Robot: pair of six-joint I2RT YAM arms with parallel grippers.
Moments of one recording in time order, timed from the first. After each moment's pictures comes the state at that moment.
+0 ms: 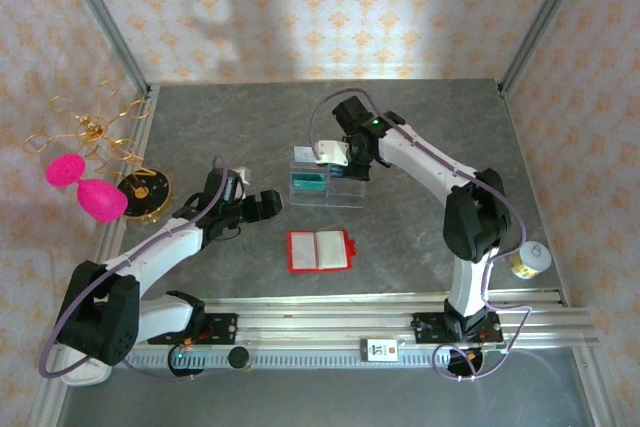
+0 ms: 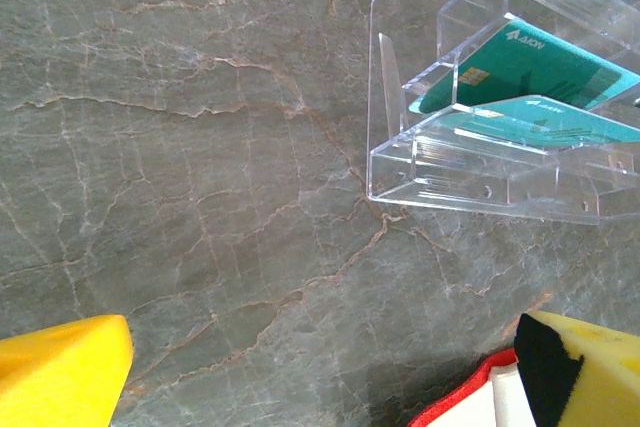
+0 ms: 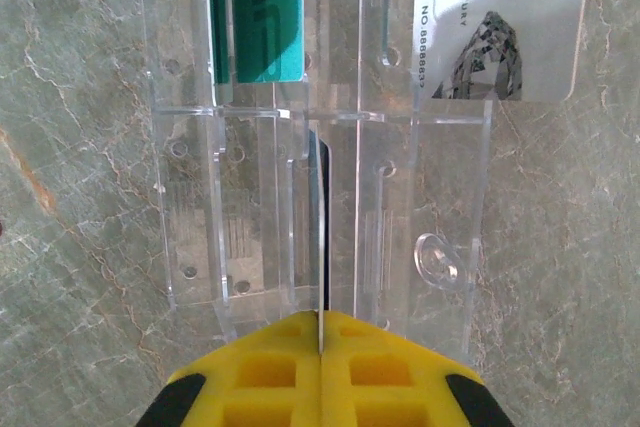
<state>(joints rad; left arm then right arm) -0.29 1.20 0.56 -0.20 0.20 -0.58 0.59 1.88 1.64 -0.96 -0.01 -0.96</state>
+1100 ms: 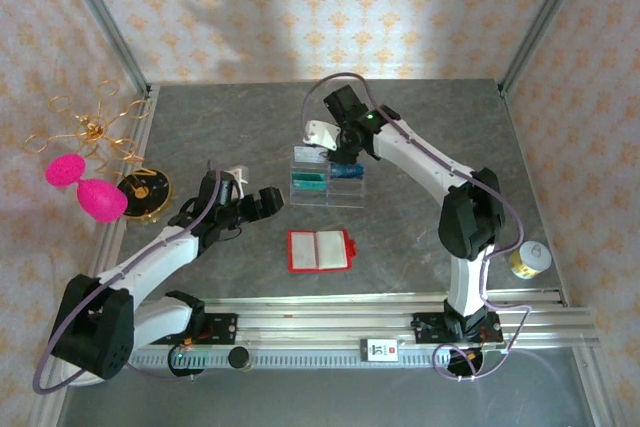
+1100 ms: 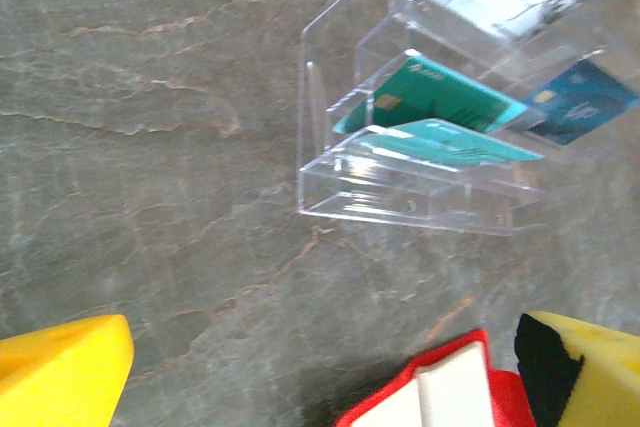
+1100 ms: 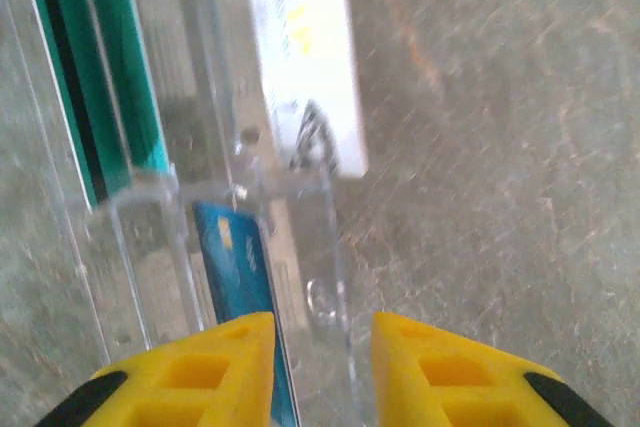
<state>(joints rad) -0.29 1.11 0.51 -0.10 0.27 -0.66 0.62 1.90 1.74 -0.86 0.02 -0.77</state>
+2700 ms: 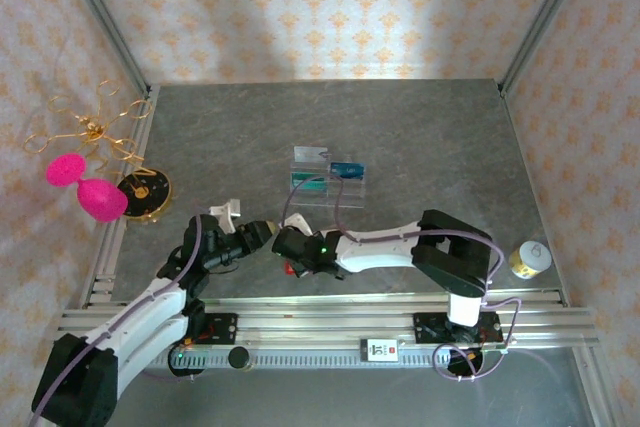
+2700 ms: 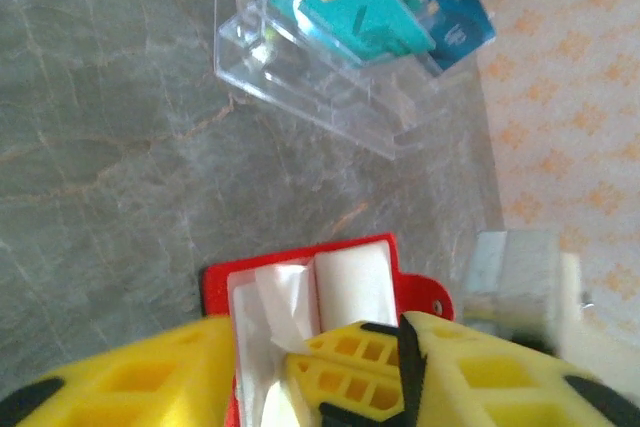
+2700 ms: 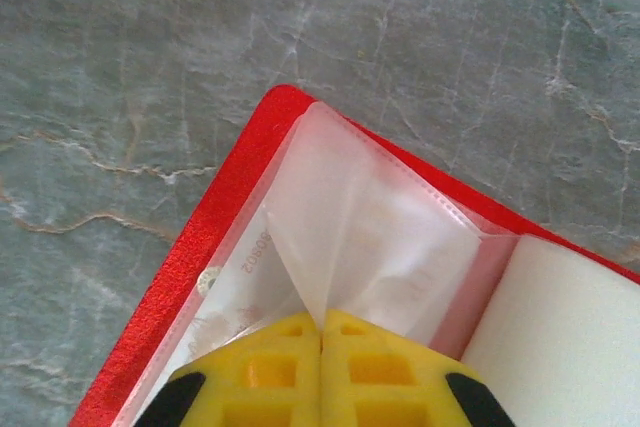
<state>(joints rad) -0.32 0.77 0.11 0.17 0.45 -0.91 1.23 1.81 1.02 -0.29 0.32 0.55</state>
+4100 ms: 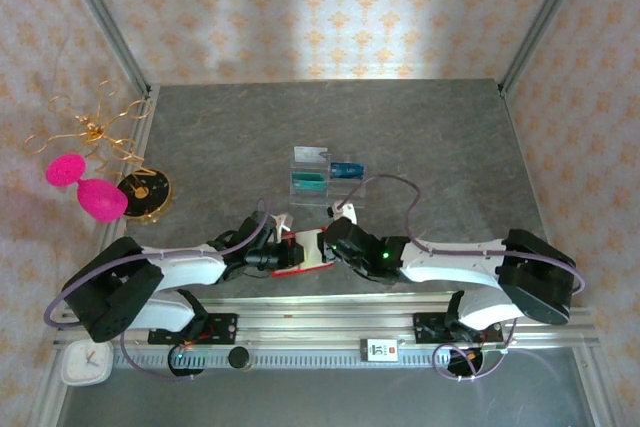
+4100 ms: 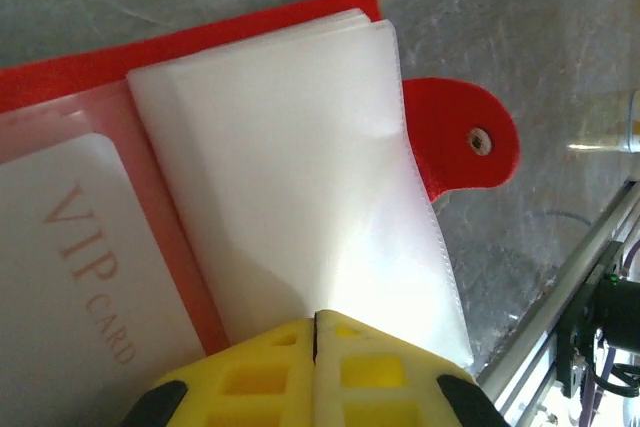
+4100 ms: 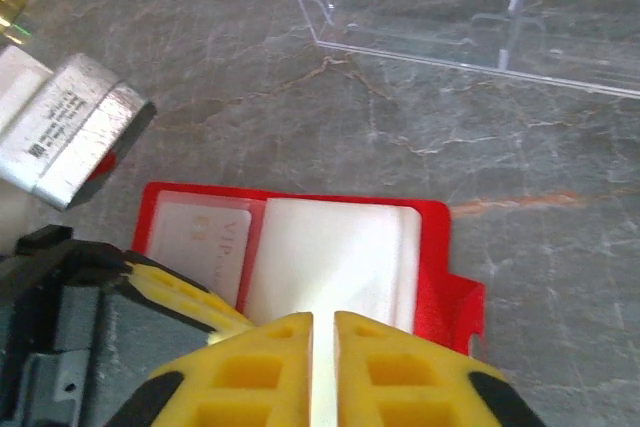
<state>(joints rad) -0.70 1.33 0.31 0.25 0.37 -0.89 1.12 1.37 0.65 -0.01 0.26 0.77</state>
